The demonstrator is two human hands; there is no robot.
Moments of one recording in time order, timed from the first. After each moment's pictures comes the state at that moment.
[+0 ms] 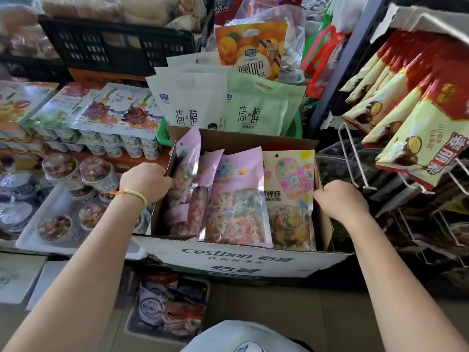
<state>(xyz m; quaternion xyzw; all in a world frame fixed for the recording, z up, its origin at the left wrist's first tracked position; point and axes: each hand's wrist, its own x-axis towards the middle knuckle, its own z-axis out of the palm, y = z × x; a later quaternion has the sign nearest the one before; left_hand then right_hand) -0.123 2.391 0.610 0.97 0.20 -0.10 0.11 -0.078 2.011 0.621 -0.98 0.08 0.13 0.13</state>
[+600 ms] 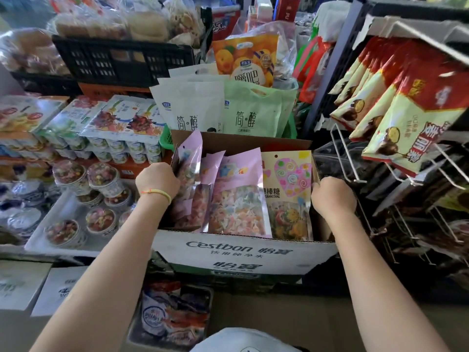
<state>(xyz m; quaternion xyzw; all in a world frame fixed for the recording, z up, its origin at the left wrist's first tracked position) -0.124 2.360 0.599 0.96 0.26 -0.02 0.03 -0.095 2.021 0.614 -0.99 0.11 0.02 0.10</state>
